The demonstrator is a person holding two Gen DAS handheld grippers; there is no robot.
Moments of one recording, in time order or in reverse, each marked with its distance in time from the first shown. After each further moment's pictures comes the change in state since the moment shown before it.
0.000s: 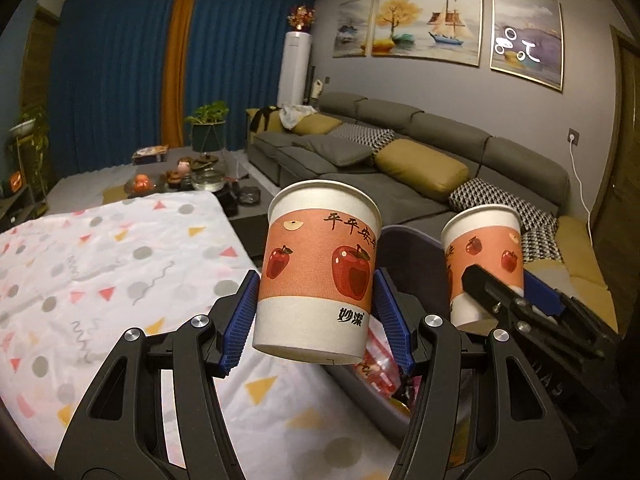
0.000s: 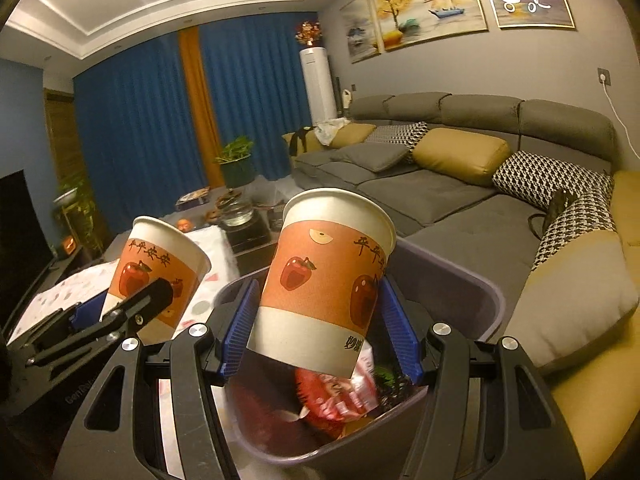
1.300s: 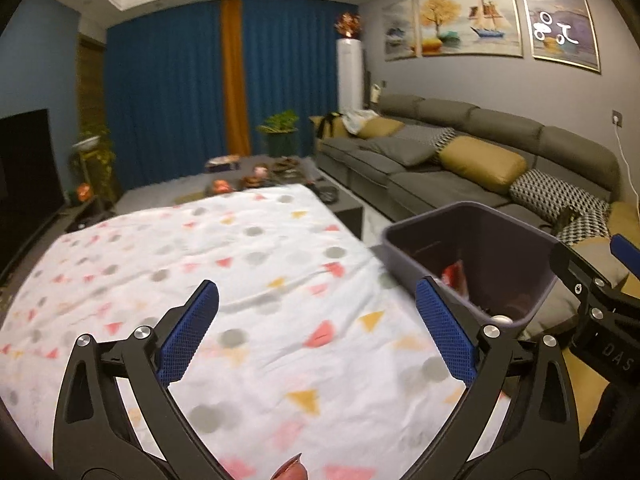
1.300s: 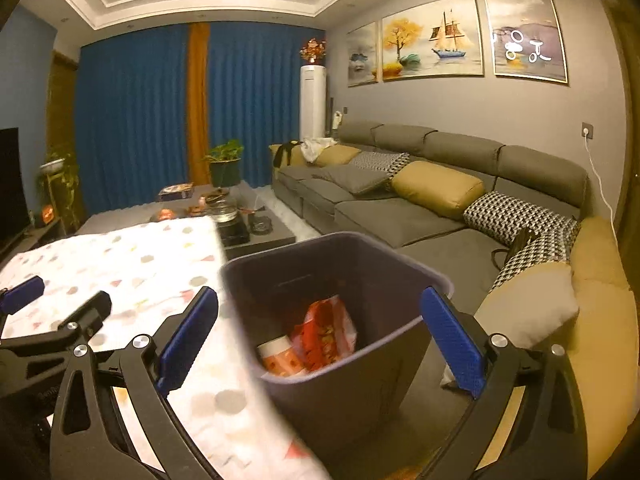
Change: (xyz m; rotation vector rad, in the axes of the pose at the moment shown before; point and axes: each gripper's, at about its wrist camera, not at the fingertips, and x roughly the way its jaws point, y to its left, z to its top) left arm -0.109 0.042 -0.039 0.024 -0.038 0.281; right arm -0.081 0.038 -0.033 -0.144 -0.070 -0.103
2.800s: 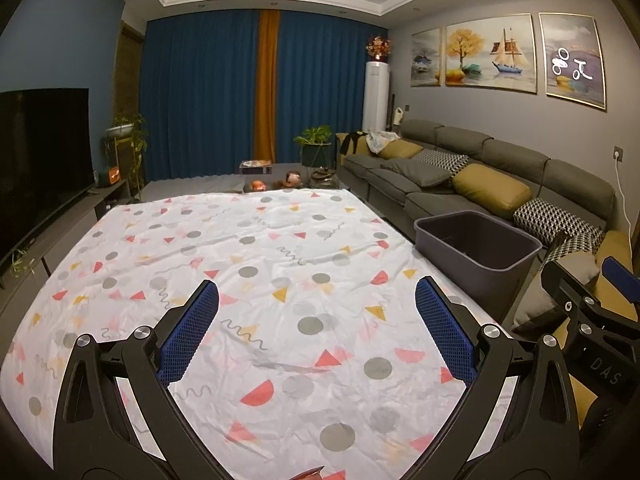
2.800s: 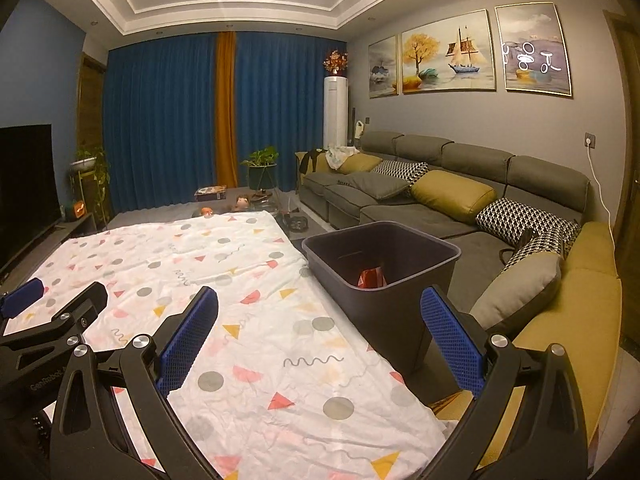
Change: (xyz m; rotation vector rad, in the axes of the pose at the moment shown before) left arm -0.135 0.086 -0.047 -0.095 -0.050 0.026; right arm -0.144 0.070 -0.039 -0.029 -0.031 0.058
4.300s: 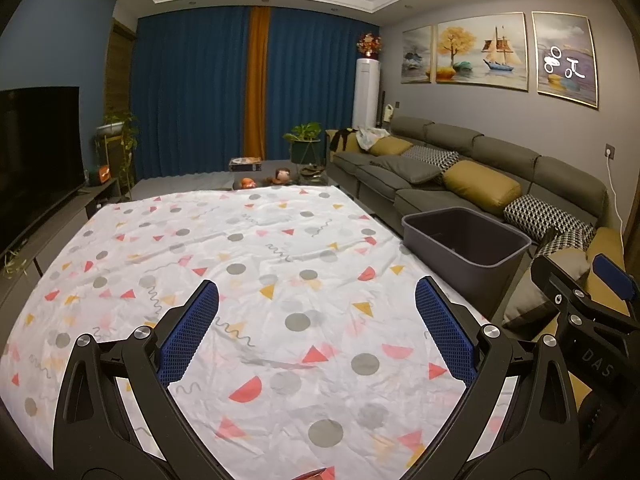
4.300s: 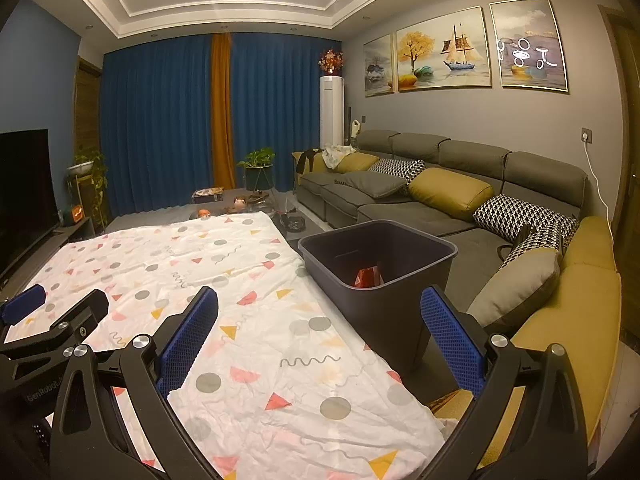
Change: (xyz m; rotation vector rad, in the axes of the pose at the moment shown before) left arm -0.001 -0.006 0.001 0.004 0.015 -0.039; right arm -0.002 -0.004 0.001 0.015 0.002 -0.007
